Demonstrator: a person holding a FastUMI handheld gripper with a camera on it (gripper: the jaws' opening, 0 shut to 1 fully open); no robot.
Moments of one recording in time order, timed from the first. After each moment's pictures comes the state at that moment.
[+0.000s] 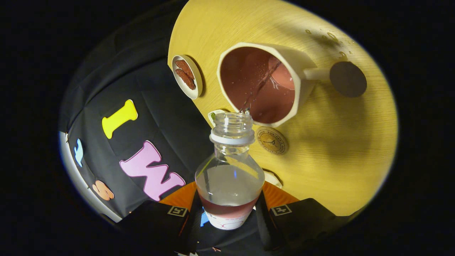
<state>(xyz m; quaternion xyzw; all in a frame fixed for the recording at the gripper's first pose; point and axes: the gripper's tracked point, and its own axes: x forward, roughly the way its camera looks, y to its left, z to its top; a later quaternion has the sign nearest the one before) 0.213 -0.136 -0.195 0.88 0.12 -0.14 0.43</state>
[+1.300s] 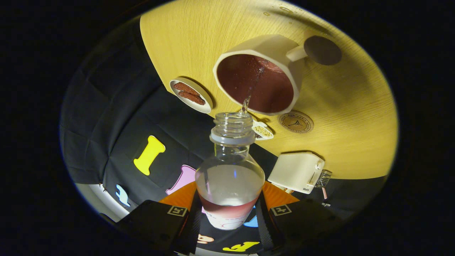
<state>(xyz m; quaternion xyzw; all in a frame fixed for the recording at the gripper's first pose) 0.215 -0.181 -0.157 0.96 0.00 -0.12 0.26</state>
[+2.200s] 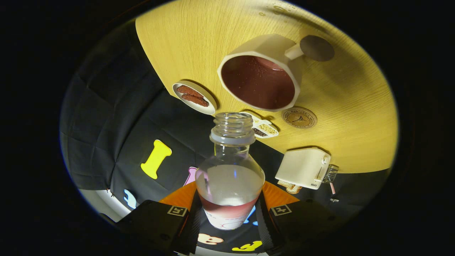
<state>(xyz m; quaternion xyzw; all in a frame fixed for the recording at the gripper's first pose) 0.211 -0.191 -0.149 0.97 -0.02 -0.11 0.23</state>
